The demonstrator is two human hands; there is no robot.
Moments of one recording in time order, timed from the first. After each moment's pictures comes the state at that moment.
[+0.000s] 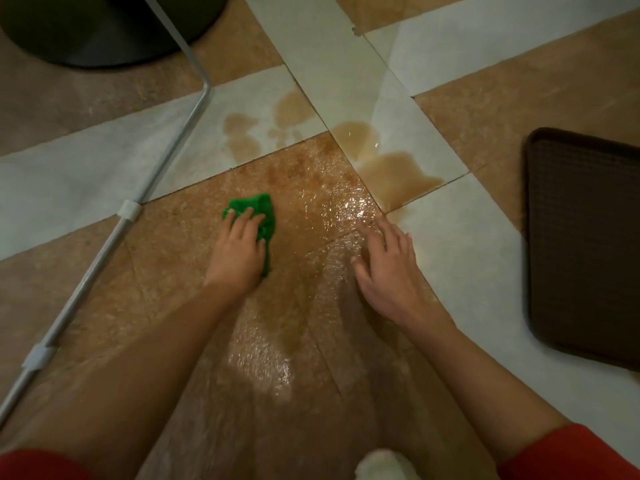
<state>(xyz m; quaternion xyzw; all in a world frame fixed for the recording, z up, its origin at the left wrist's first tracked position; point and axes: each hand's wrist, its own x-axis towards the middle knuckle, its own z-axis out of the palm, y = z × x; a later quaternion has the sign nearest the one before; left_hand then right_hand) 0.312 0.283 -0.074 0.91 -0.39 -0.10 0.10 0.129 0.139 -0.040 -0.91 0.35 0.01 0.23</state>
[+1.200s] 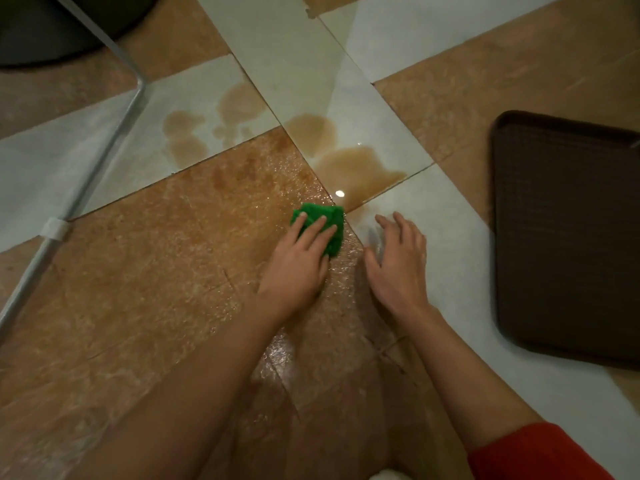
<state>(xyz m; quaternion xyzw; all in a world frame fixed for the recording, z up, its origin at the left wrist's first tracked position) 0.223 0.180 -0.094 0.82 -0.55 -0.13 0.11 0.093 0.080 -0.066 -0.84 0.47 -0.06 0.25</state>
